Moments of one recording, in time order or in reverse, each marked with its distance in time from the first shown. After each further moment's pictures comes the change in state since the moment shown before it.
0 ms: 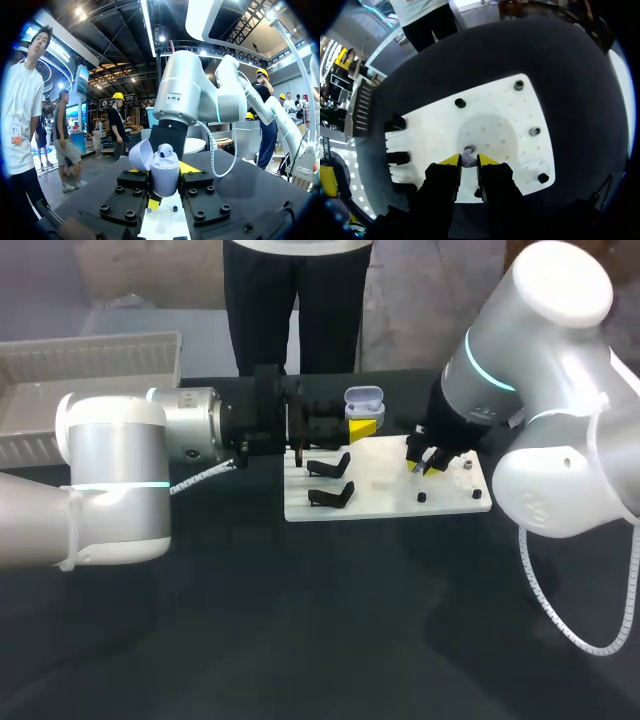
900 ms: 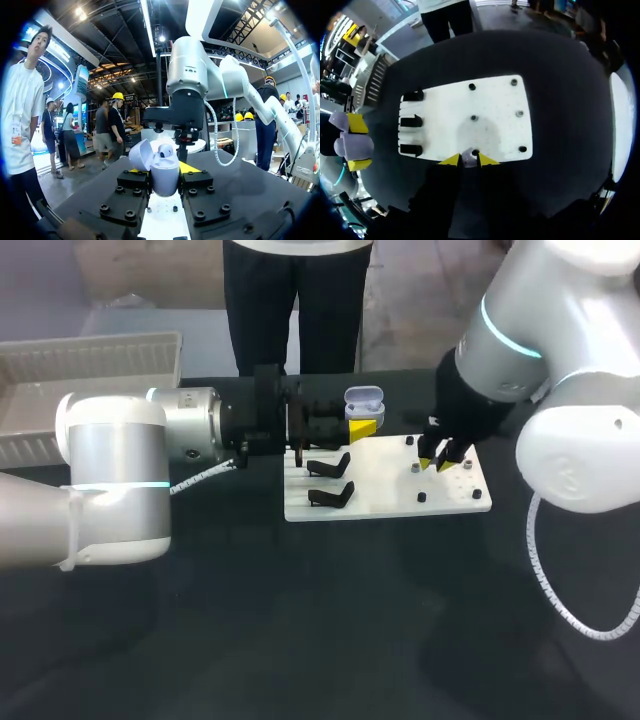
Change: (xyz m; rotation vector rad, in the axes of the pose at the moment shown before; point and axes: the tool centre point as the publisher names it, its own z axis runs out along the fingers) left arm 0.000 0.000 0.000 0.000 0.000 0.000; right arm 0.035 0.001 -0.072 0.025 0.079 -0.205
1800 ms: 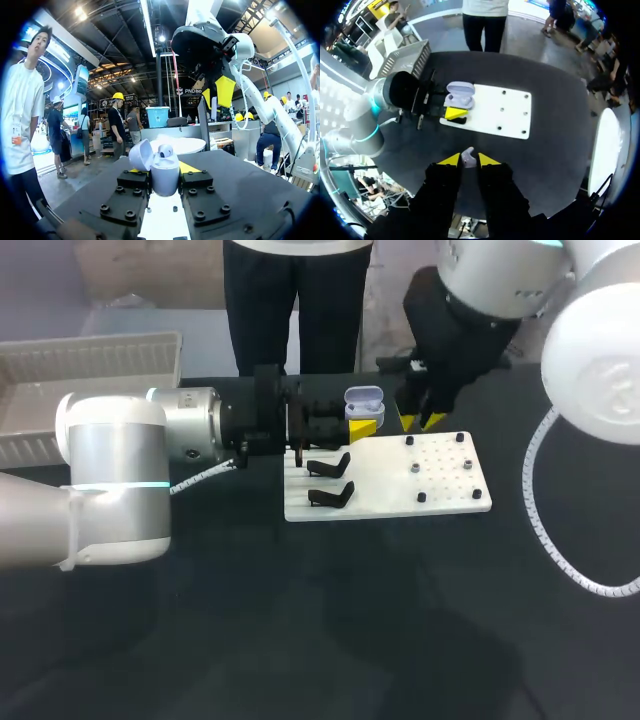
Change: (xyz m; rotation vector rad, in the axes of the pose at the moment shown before) left arm 0.000 0.000 0.000 0.000 0.000 0.000; right arm 0.036 0.080 -0.137 0.003 0.001 -0.242
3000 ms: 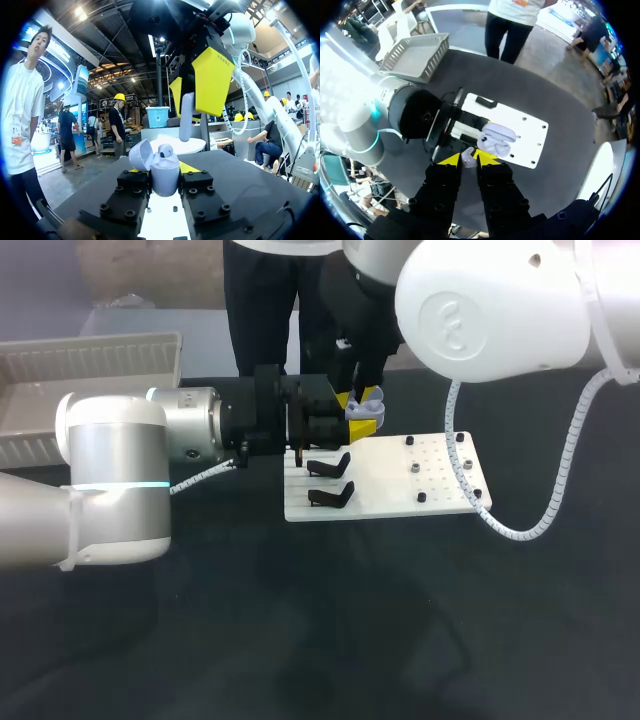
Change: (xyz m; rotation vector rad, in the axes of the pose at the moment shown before) left arm 0.000 0.000 0.000 0.000 0.000 0.000; right arm -0.060 0.042 0.039 0.016 0.045 -0.180
